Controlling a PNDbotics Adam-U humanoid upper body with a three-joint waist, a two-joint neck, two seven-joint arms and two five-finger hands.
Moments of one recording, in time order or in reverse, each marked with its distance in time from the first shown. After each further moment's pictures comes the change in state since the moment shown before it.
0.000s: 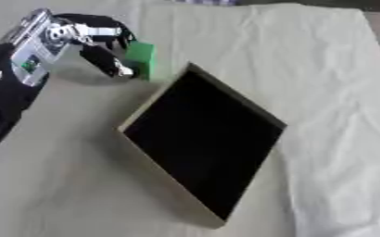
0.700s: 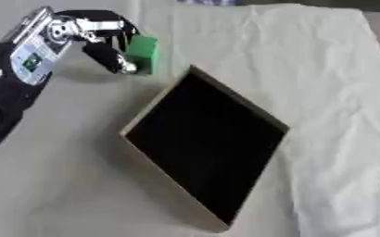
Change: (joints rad) left arm 0.000 -0.004 -0.004 -0.060 0.050 0.085 0.080; right arm 0.009 0.004 0.000 0.000 0.000 0.011 -0.001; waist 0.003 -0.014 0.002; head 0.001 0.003
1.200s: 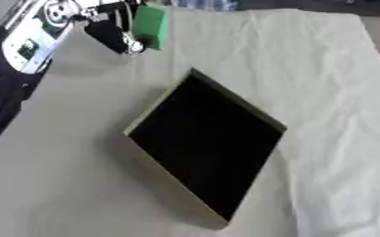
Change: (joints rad) left arm -0.010 0.006 -0.016 -0.115 0.059 0.056 0.046; right arm 0.008 0.000 -0.001 0.000 -0.004 0.003 0.003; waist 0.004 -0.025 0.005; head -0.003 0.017
